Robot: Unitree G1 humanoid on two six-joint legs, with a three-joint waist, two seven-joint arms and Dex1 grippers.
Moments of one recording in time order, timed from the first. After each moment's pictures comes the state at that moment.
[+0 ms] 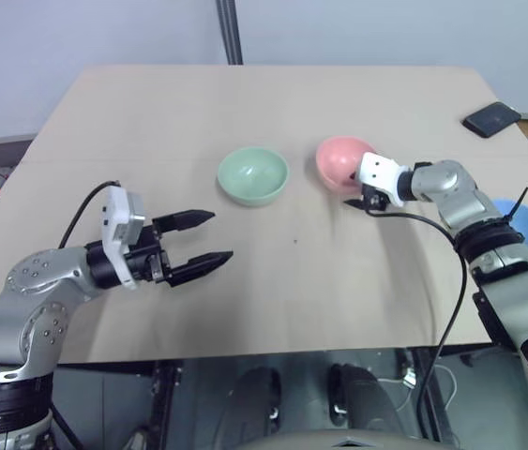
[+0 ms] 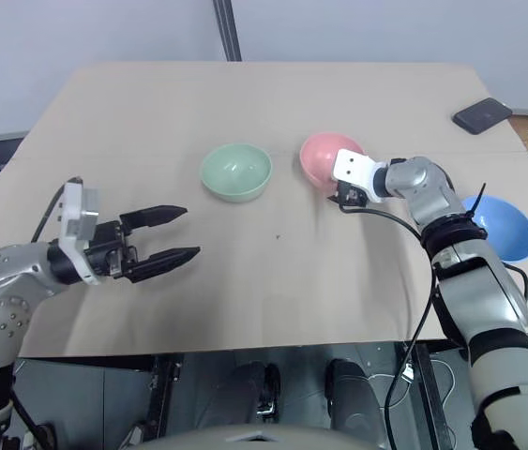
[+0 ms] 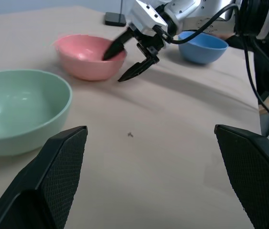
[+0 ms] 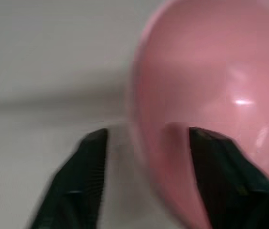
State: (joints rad) left arm -0.07 0.79 0.35 -0.36 -0.73 0.53 -1.07; right arm -1.06 -0.48 0.37 0.97 -0.18 -0.21 0.92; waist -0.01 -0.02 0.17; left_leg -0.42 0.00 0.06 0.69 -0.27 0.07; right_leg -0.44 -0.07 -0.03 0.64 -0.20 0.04
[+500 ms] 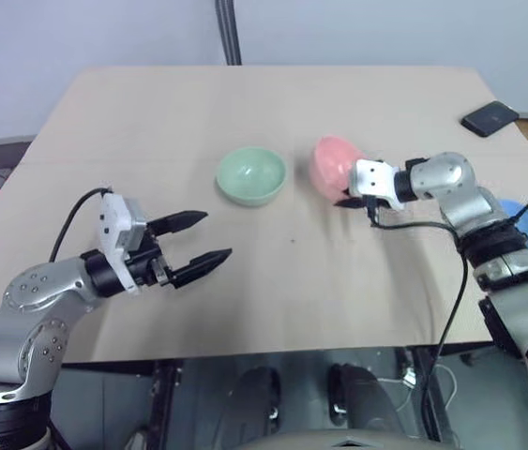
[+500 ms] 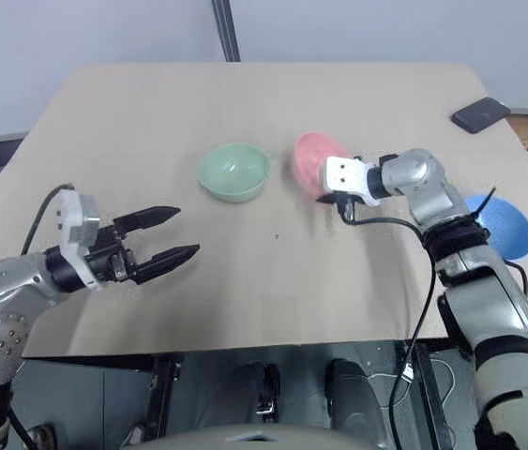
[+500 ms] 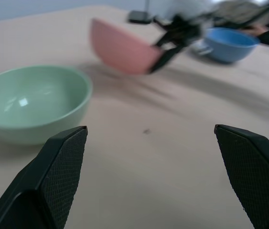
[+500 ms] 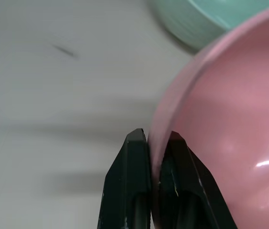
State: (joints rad) left arm -0.03 0.77 0.32 -0.40 -0.61 0.49 -0.89; right arm -0.82 -0.59 0.36 0.26 -0.06 0.05 1.27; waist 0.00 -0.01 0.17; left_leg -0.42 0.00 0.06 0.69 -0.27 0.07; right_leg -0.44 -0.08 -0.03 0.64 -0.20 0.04
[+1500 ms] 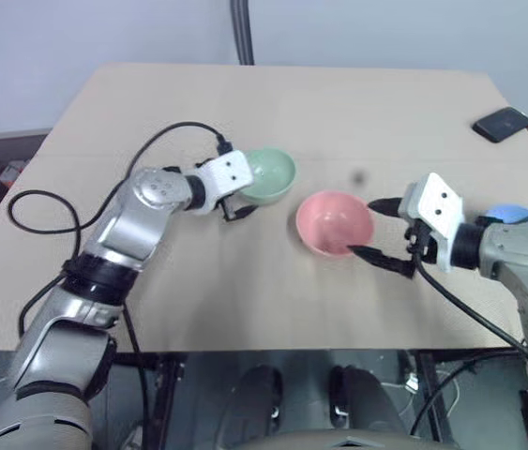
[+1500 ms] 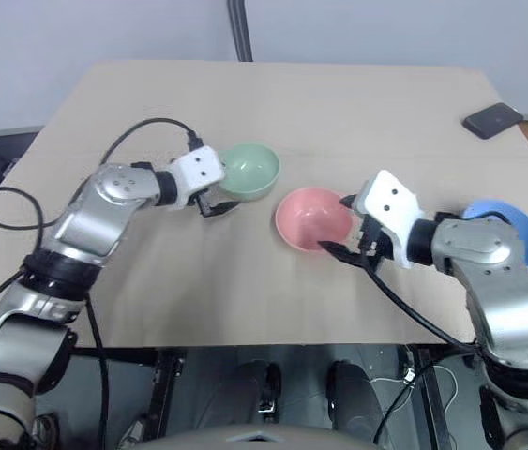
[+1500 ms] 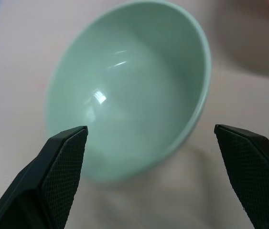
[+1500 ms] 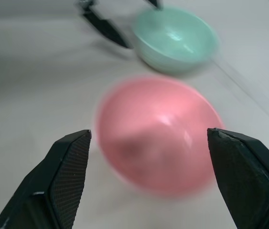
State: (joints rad) left arm -0.79 0.72 -0.41 0.21 0.13 0.27 -0.85; right arm -0.30 -0.60 -0.10 -0.81 0.16 1.05 0.91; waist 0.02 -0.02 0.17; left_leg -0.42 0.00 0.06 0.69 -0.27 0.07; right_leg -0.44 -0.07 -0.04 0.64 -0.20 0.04
